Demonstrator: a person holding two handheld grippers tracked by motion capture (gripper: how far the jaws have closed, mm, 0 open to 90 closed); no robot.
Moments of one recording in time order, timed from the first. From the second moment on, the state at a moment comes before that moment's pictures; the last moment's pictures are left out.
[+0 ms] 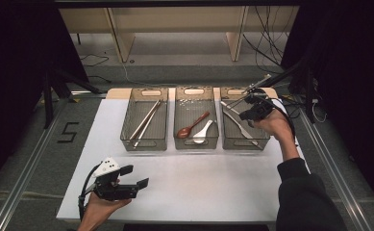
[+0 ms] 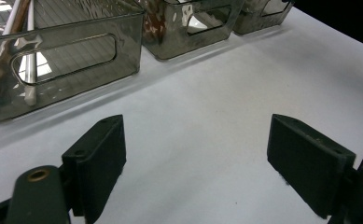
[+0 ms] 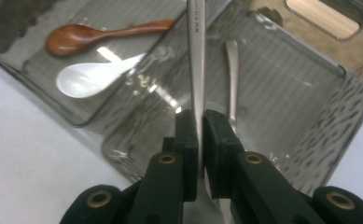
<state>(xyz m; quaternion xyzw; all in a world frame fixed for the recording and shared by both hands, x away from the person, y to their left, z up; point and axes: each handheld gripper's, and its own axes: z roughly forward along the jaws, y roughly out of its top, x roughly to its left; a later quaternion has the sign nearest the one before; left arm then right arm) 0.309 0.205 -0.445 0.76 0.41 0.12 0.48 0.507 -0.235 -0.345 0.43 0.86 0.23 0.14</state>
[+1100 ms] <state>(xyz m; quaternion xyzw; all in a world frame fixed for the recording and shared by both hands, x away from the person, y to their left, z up) 0.309 0.206 -0.445 0.76 0.41 0.12 0.48 0.539 -0.227 -0.392 0.47 0.86 0.16 0.14</state>
